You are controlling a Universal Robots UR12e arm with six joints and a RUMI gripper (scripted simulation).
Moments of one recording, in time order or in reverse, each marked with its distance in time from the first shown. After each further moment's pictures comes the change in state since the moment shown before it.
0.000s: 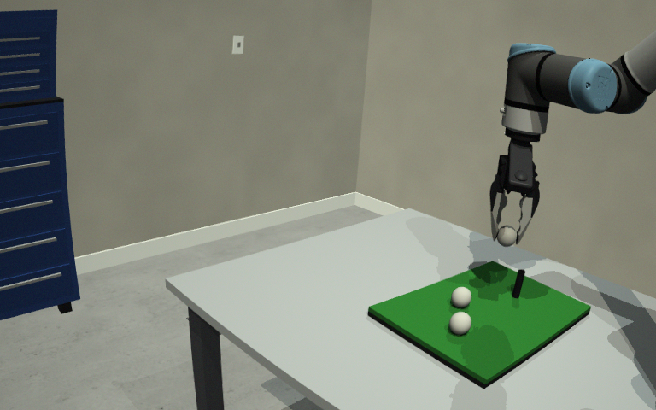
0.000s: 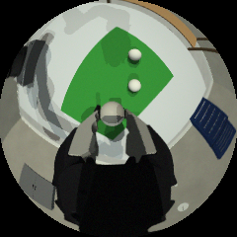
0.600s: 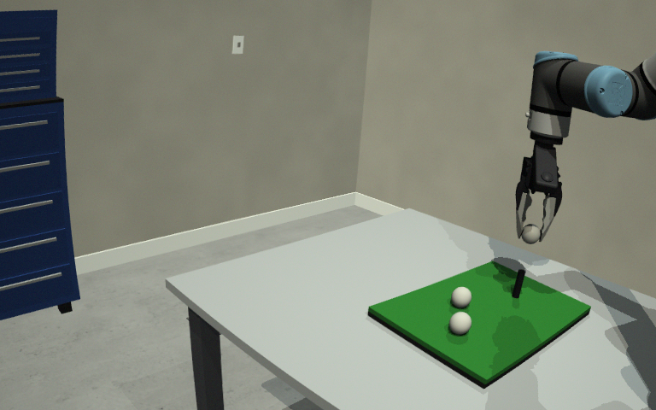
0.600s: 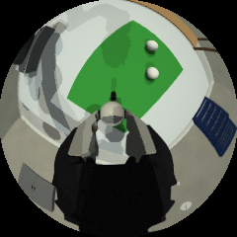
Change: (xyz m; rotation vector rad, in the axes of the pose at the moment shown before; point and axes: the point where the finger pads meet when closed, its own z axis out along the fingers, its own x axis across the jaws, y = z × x) arm -0.059 0.051 0.006 0.005 0.001 -0.003
